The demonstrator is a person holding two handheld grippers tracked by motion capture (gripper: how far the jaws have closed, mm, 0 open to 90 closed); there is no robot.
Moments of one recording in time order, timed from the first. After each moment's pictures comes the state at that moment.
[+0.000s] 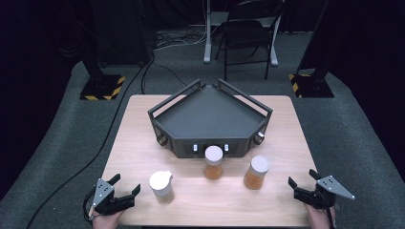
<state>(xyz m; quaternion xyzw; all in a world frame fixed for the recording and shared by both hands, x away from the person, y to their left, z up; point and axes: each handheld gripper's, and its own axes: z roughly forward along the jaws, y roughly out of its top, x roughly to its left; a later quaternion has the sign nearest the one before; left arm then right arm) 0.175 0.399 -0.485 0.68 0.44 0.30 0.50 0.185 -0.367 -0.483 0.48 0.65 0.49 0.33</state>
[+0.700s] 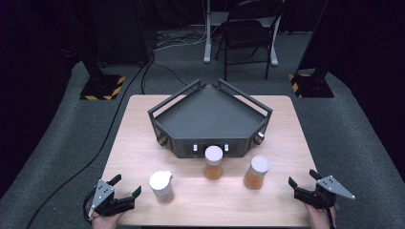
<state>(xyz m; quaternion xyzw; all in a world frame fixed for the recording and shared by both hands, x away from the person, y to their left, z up) 0.175 0.403 -0.487 0.69 0.43 0.30 0.51 0.184 -0.367 -0.483 0.48 0.65 0.49 0.34</state>
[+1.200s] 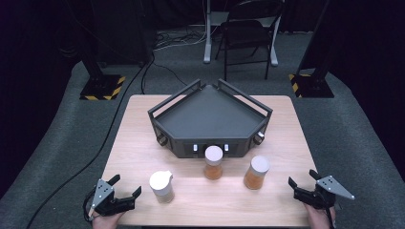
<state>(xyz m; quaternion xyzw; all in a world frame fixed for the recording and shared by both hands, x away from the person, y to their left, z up) 0.175 0.402 -0.488 0.68 0.43 0.29 0.51 0.184 -0.366 -0.482 0.48 0.65 0.48 0.34</state>
